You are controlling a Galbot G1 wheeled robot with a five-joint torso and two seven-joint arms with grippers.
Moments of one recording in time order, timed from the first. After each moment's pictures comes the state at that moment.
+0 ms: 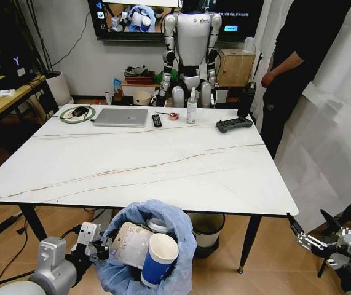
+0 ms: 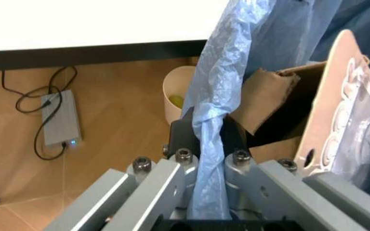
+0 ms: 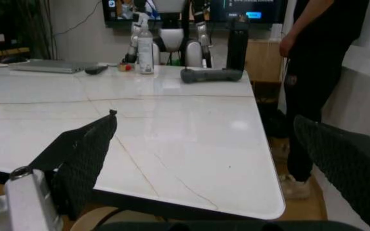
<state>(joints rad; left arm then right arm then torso) 1.93 -0.81 -0.73 -2.48 -0.90 0.58 -0.24 -2.03 1.13 0.98 2.11 0.64 0.28 -0.28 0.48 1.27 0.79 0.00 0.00</state>
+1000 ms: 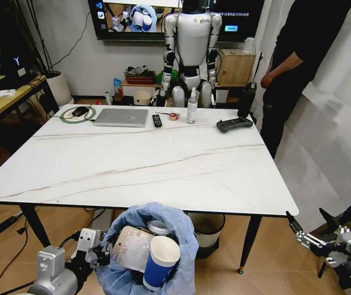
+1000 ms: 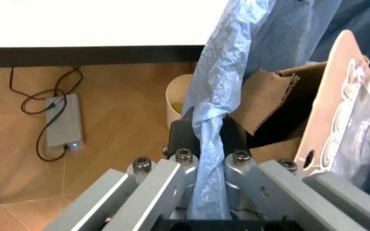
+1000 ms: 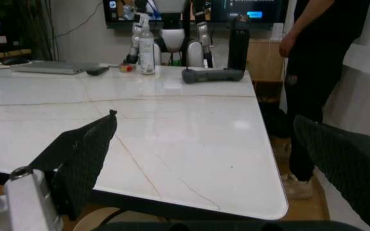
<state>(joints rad) 1.97 -0.91 -0.72 -2.50 -0.80 0.54 -0.21 -2.03 1.12 0.97 2.11 0.64 0.28 -0.28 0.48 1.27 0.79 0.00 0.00</state>
